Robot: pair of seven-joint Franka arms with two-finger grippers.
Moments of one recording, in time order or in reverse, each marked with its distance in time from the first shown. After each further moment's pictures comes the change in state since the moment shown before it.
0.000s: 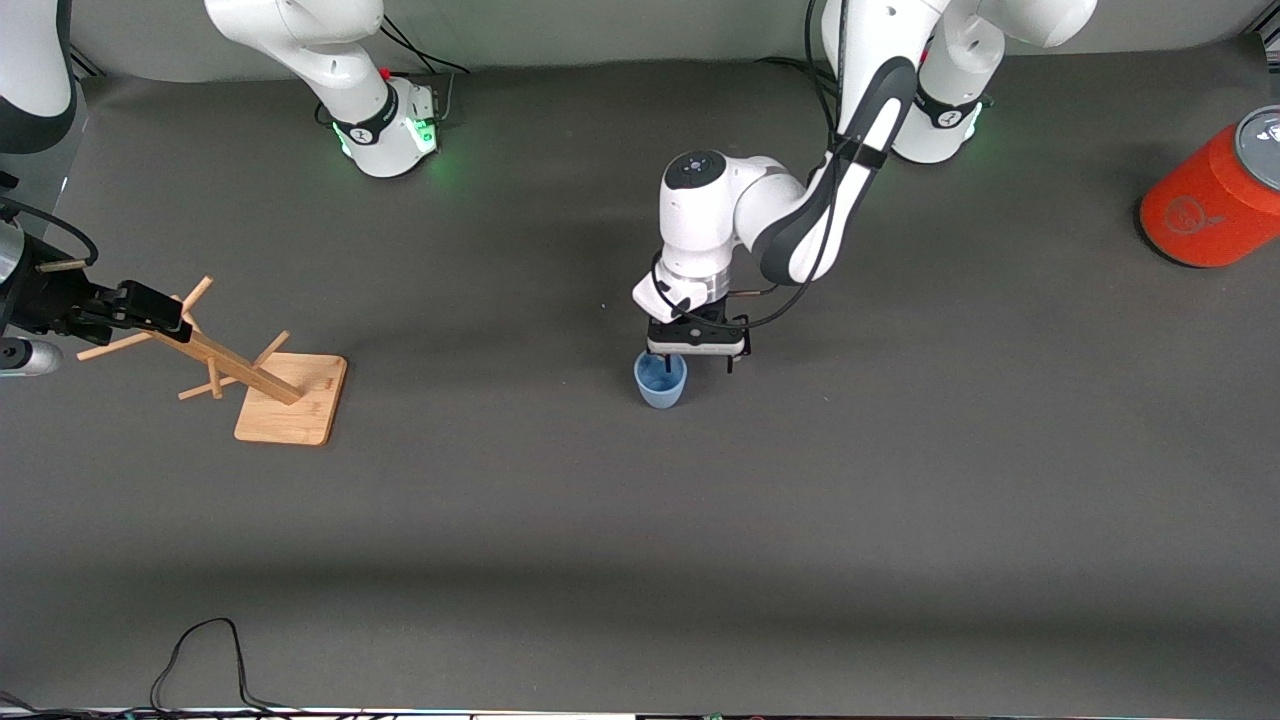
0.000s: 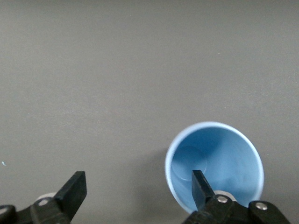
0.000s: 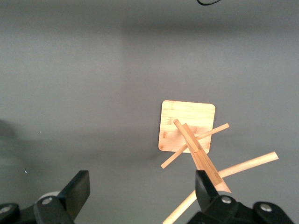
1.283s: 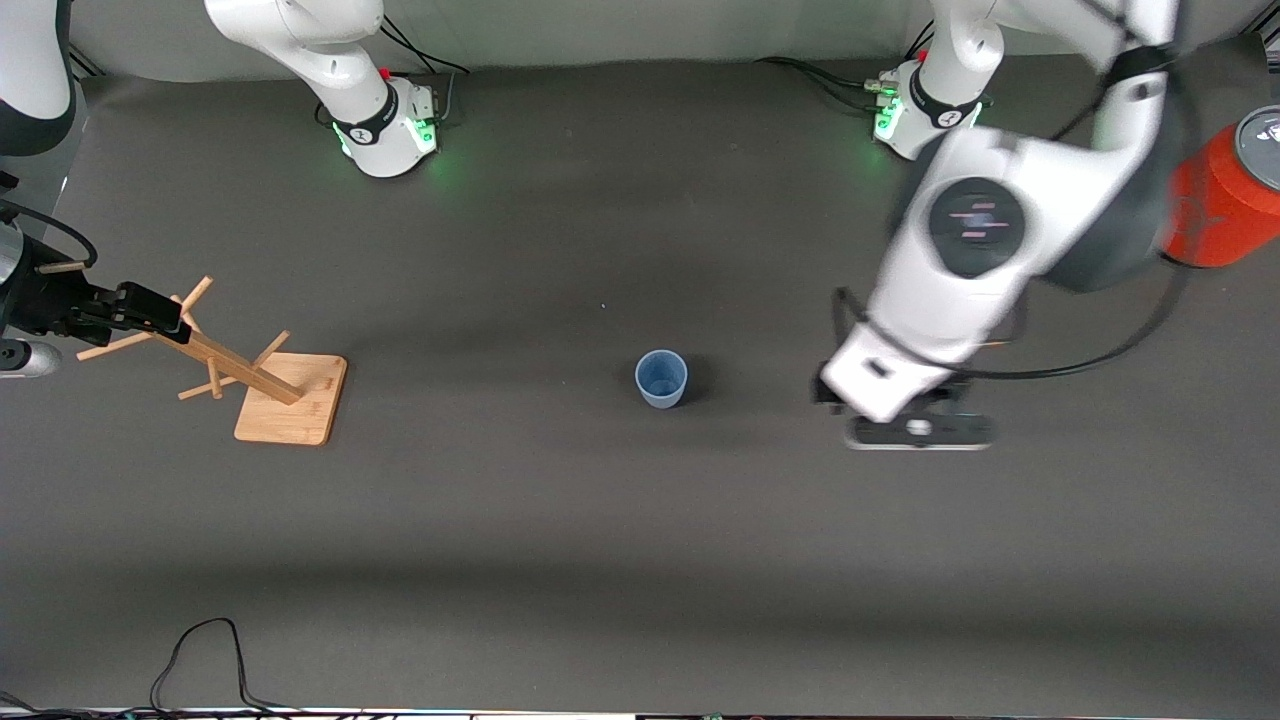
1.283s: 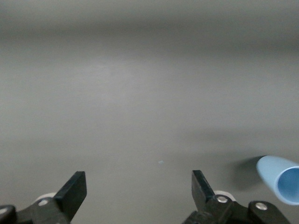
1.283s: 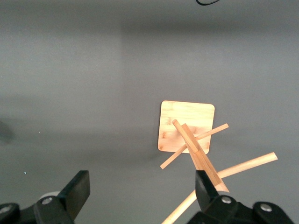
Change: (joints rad) left arm 0.410 -0.122 0.022 0.526 -0.417 -0.820 0.795; right arm -0.001 0.002 -0.002 -0.001 0.000 0.003 0.000
